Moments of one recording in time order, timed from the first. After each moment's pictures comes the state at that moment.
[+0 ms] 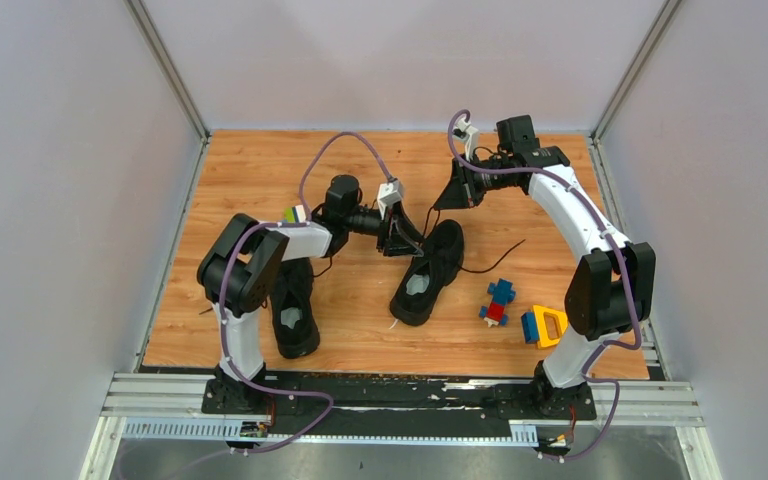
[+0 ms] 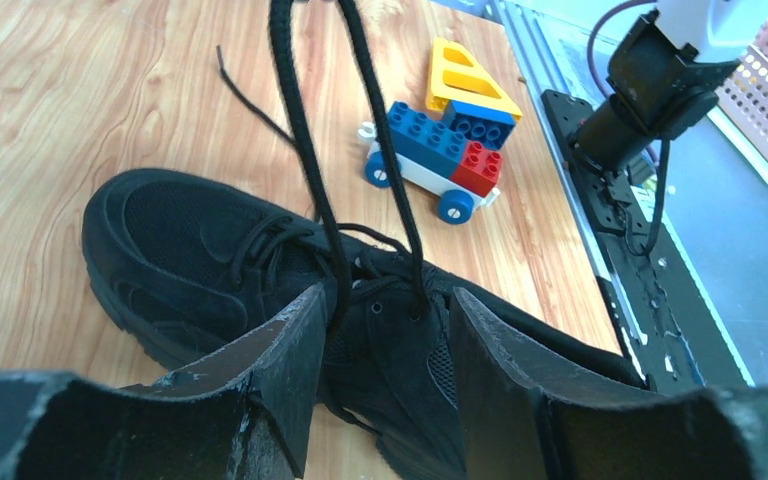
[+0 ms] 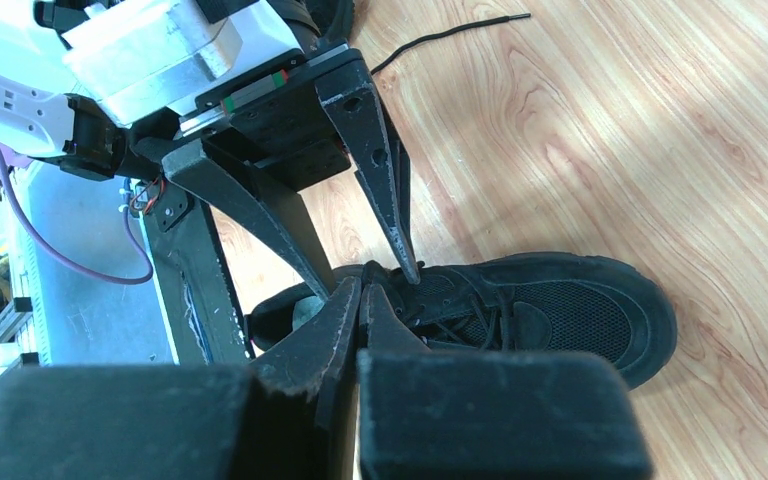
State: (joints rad) left arm -0.53 1.94 1.06 0.63 1.20 -0.10; right arm 0.22 1.72 1.55 -0.75 -0.95 -0.20
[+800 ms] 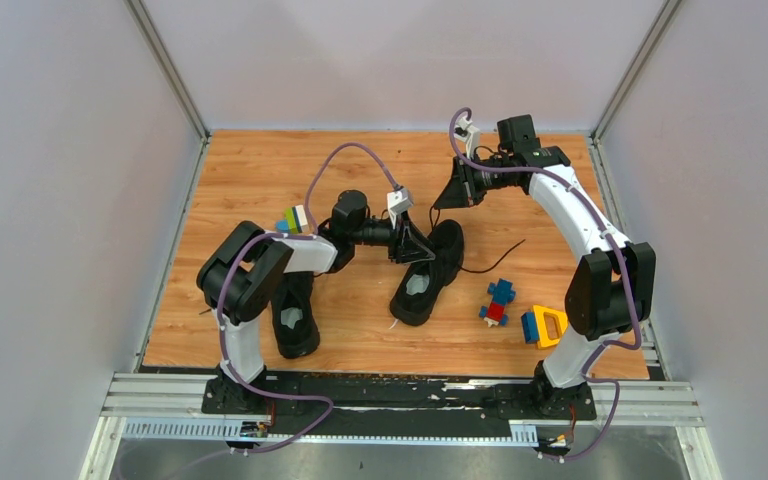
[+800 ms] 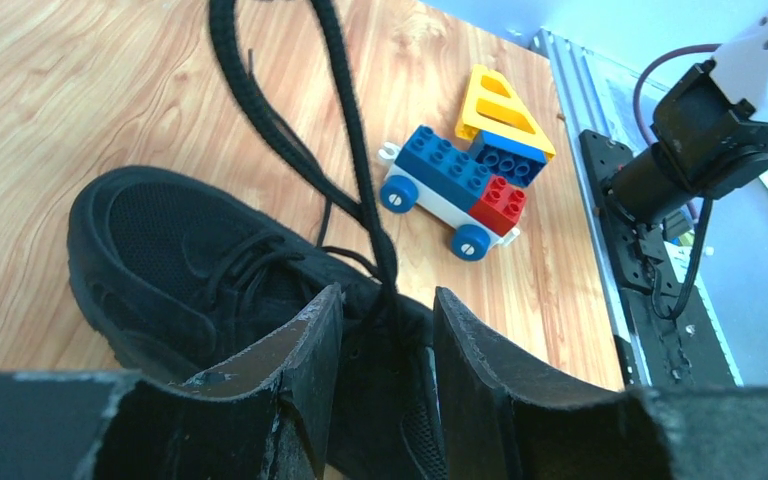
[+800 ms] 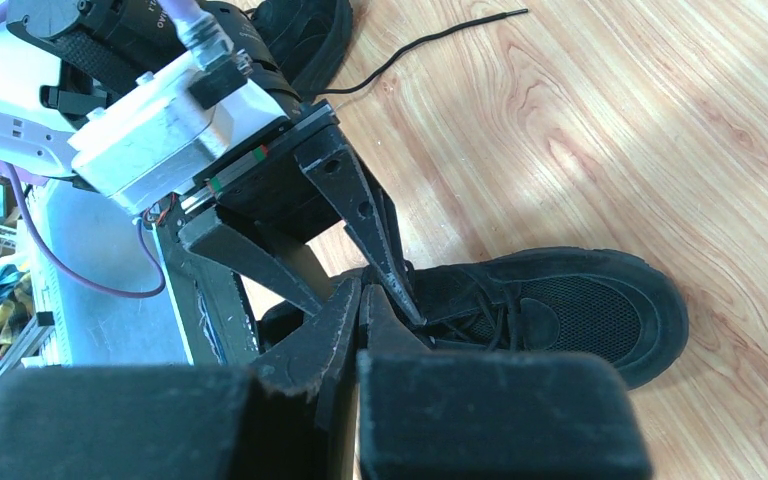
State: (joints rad) left arm -0.62 1.89 0.94 0.80 0.96 -0.23; right arm 0.22 1.72 1.55 -0.74 -0.94 -0.15
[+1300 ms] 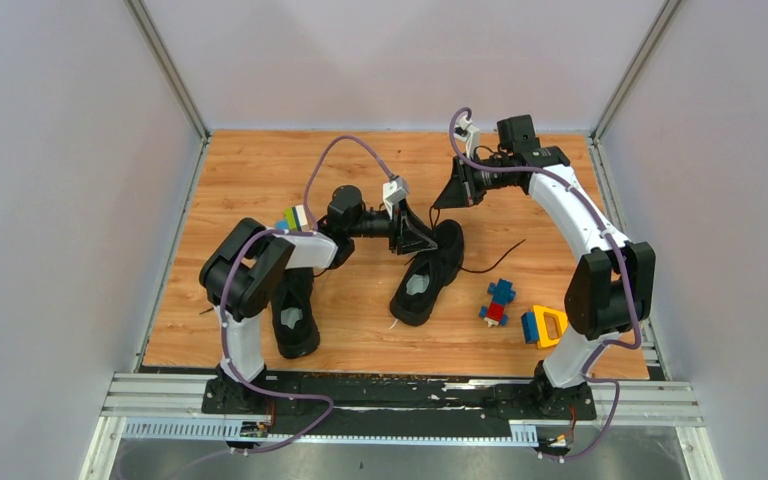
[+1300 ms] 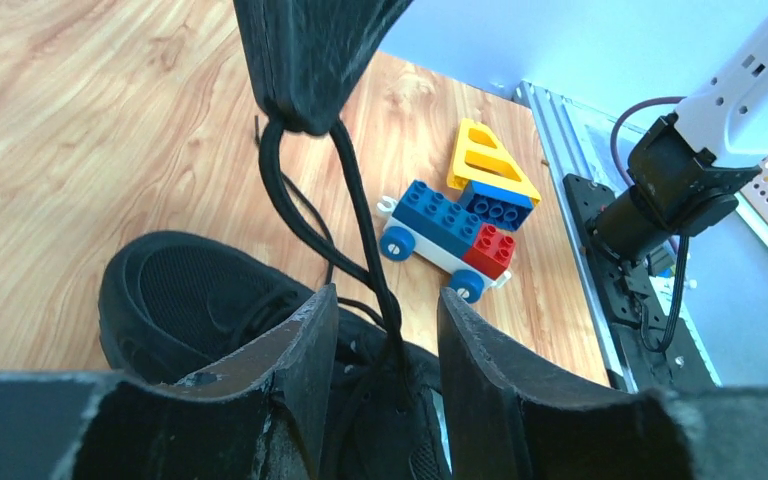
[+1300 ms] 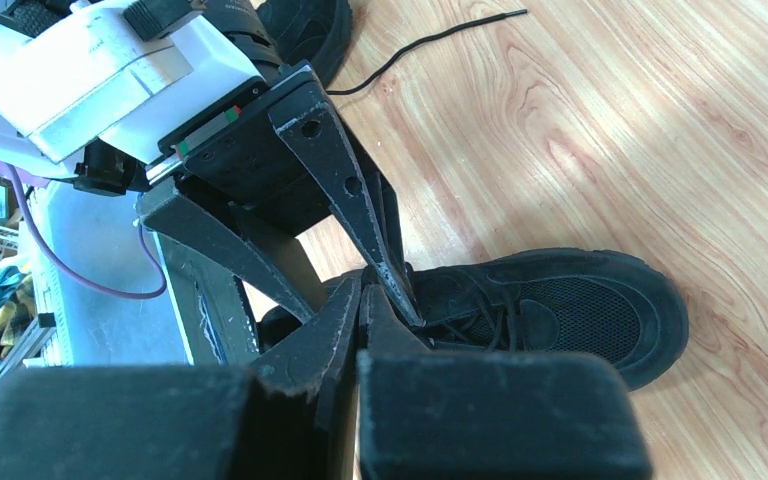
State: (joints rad) left arm -0.59 1.91 0.96 0.93 0.97 -0.33; right arm 0.22 1.72 1.55 -0.73 -0.94 -0.14
